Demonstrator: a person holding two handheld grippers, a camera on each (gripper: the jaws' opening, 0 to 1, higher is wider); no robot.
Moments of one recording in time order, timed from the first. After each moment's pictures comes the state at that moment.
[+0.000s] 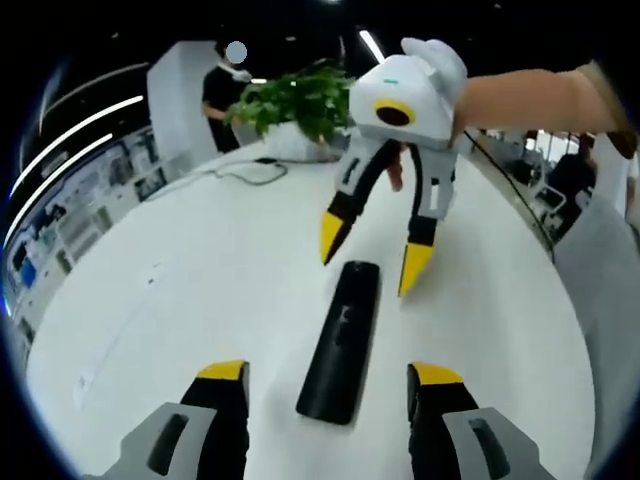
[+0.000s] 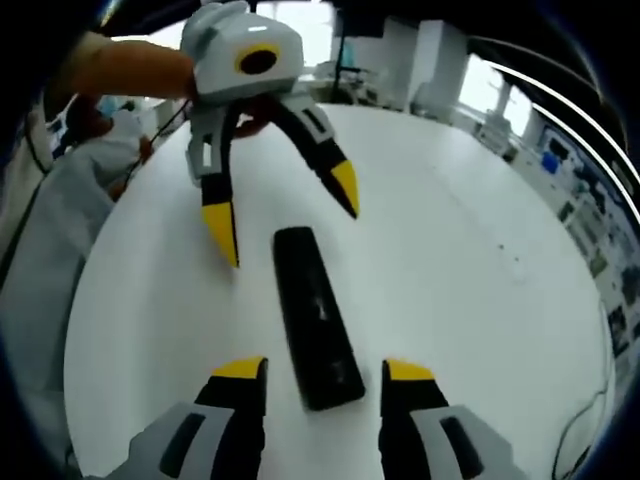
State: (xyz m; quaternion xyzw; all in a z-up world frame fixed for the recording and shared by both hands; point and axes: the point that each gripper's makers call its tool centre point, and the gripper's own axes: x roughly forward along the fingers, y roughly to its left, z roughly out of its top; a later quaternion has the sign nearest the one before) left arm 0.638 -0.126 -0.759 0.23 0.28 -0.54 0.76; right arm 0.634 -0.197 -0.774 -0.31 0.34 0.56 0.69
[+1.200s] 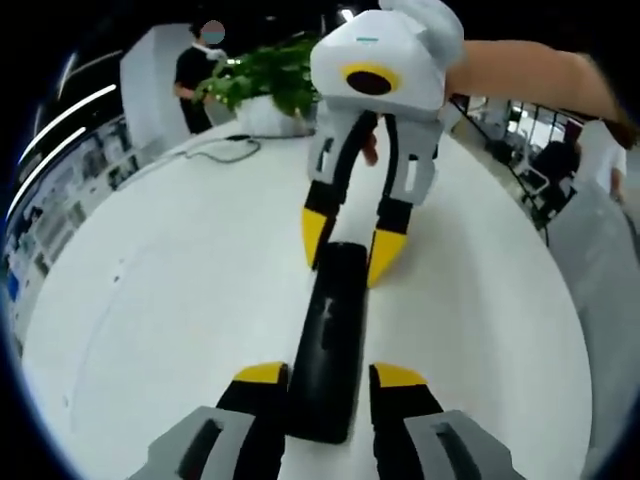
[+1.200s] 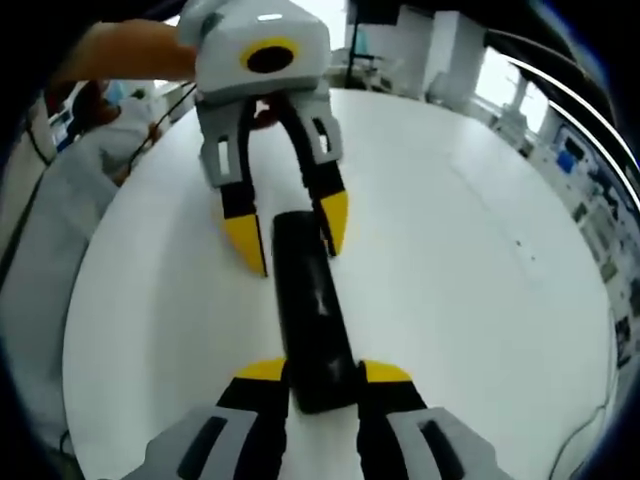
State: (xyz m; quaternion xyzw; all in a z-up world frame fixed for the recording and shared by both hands) left arm 0.635 -0.139 -0.777 0.26 0.32 -0.58 0.71; right arm 0.640 -0.198 -0.786 -0.33 0.35 0.58 0.66
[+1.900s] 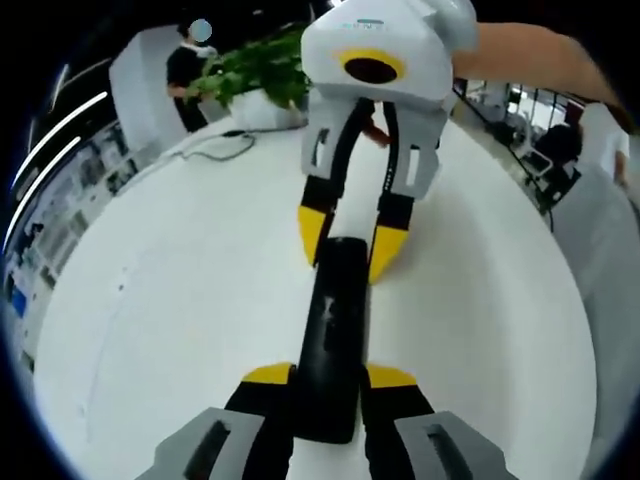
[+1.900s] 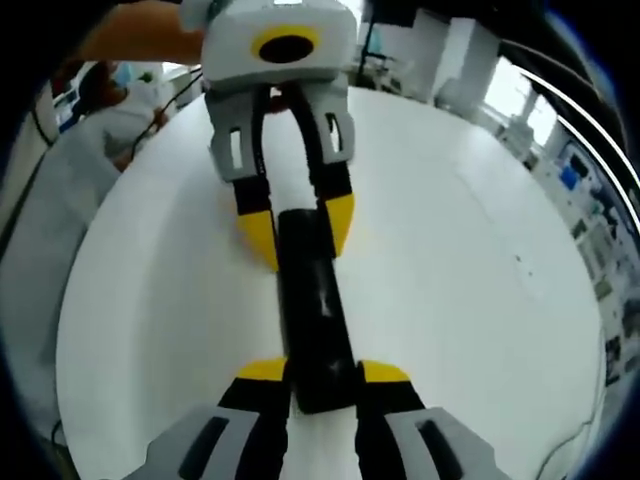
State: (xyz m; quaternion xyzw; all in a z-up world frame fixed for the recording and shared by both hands) left arm 0.632 -0.133 -0.775 0.30 0.32 -0.57 0.70; right arm 0.634 -0.194 -0.782 -0.36 0.34 0.58 0.65
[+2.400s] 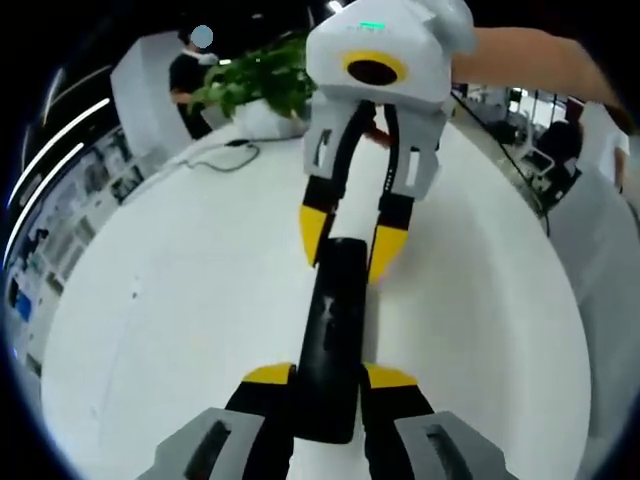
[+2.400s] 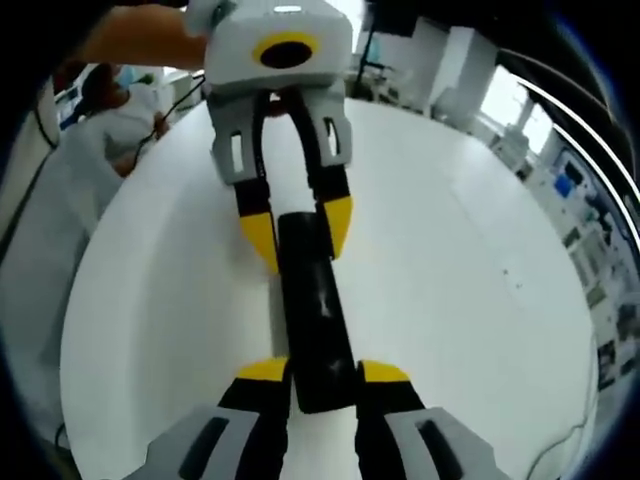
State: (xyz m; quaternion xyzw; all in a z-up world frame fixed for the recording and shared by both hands) left arm 0.631 -0.129 -0.755 0.30 0.31 -0.56 0.71; right arm 0.632 -0.192 -0.761 -0.36 0.32 0.57 0.66
